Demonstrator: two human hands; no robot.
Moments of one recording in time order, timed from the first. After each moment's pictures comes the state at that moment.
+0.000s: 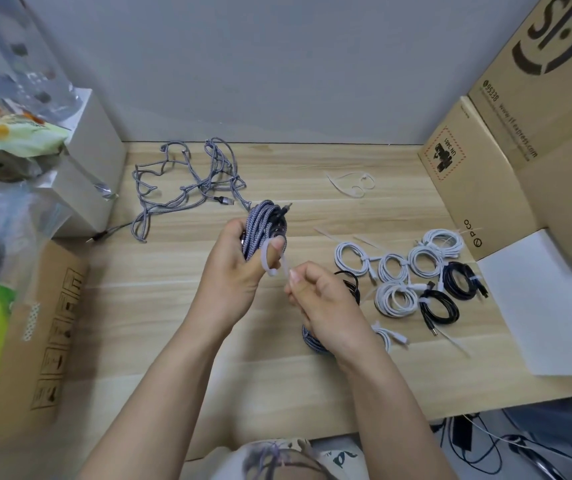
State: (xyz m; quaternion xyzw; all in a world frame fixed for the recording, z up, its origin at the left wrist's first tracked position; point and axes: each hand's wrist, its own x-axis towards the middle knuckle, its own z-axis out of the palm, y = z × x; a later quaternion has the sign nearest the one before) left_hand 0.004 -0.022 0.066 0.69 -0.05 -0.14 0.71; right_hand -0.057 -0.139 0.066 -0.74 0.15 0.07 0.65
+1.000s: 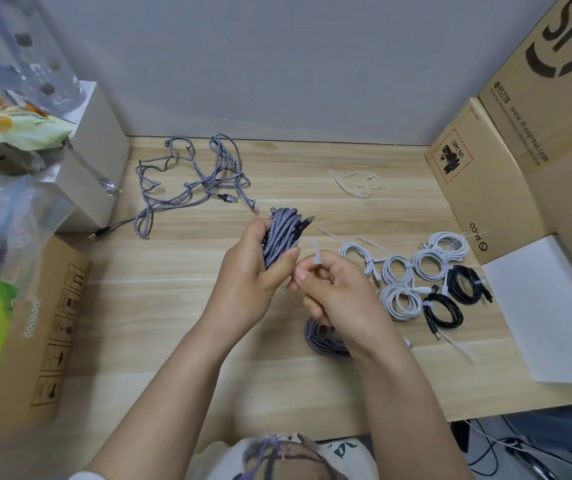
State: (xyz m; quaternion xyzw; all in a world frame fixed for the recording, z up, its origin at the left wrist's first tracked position) left_hand 0.004 -0.025 0.060 0.76 -0.13 -0.09 0.63; right_hand -0.045 -0.145 0.079 -0.71 0.17 0.08 0.68
